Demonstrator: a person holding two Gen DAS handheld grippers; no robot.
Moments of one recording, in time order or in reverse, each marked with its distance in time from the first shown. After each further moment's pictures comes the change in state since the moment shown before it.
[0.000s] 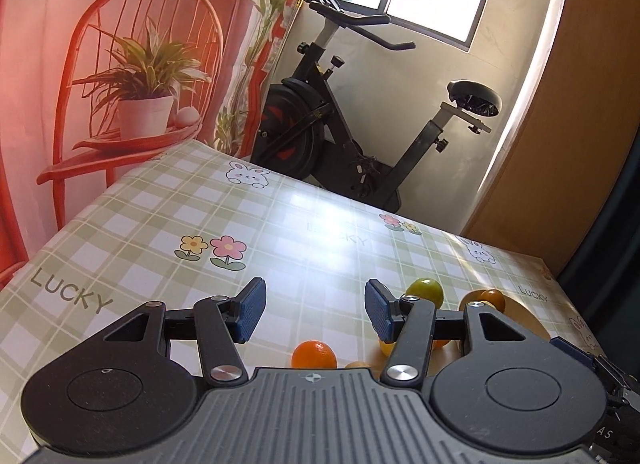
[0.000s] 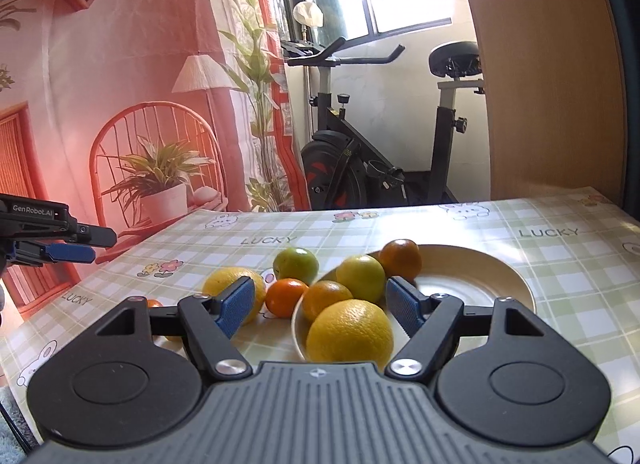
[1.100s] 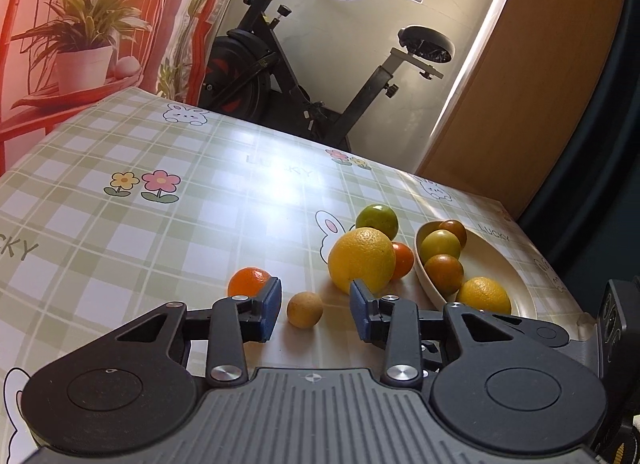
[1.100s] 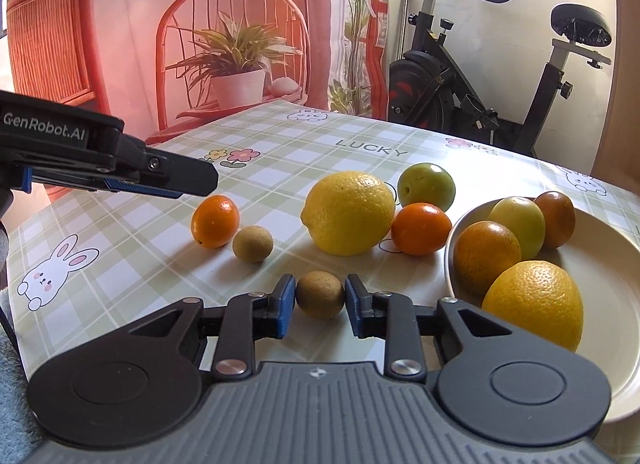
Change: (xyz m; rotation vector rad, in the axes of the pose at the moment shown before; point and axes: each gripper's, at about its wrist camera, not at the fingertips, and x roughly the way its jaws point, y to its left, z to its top) left arm 0.028 -0.013 -0.040 0.047 0.144 -0.168; right arm 0.082 0.066 -0.032 -0.213 0.289 0.137
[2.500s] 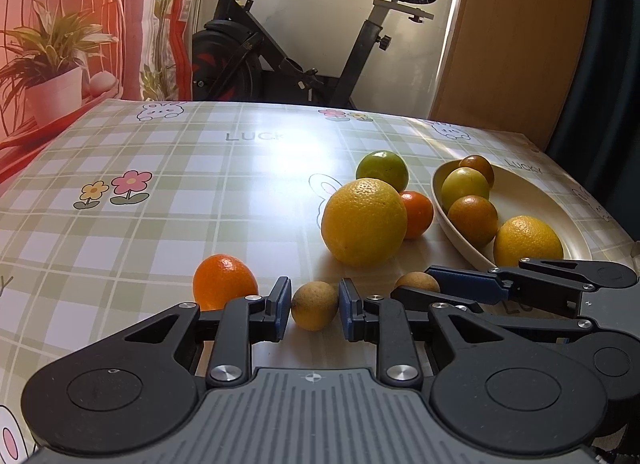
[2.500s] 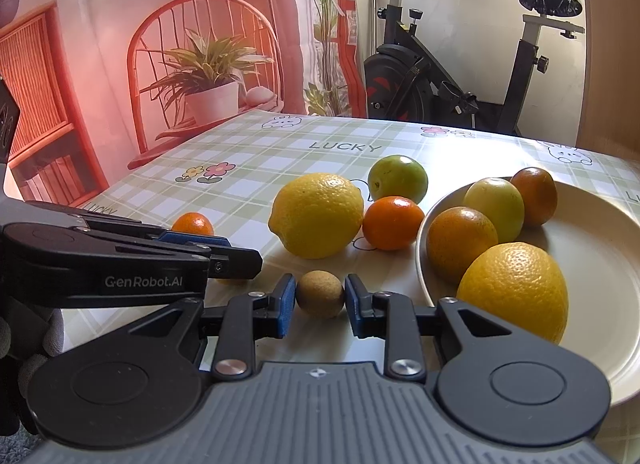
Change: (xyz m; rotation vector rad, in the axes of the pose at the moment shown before) left arm 0.036 -0.025 -0.012 0.191 0.070 0.116; right arm -0.001 -0.019 0.001 0.109 -0.010 -0.007
